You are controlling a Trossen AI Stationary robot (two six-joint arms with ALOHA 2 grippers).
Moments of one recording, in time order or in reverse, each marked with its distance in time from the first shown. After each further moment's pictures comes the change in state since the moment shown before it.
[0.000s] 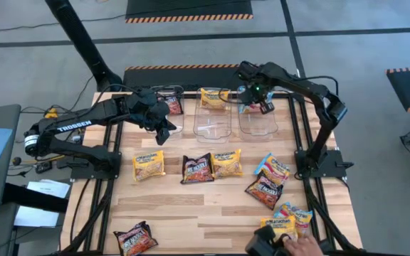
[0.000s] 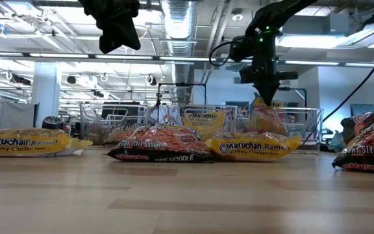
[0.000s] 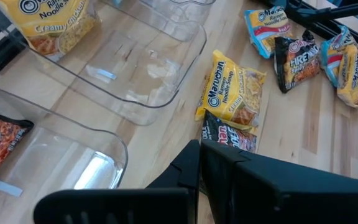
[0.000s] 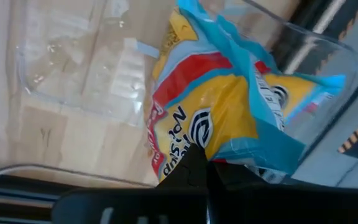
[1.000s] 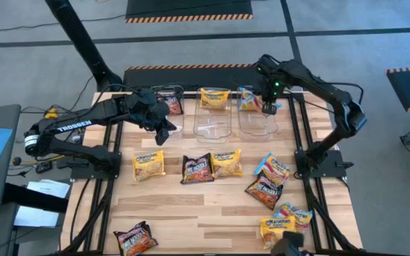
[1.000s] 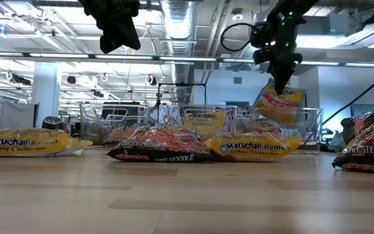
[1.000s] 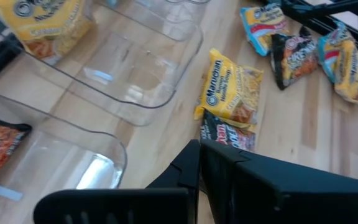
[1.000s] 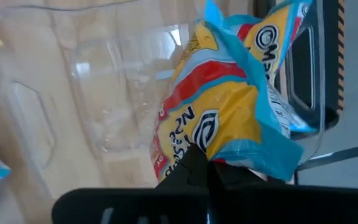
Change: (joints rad) left arm 0.000 0.000 0.000 0.000 0.007 0.025; right arm -0.093 -0.212 -0.105 0.004 -0.212 0.486
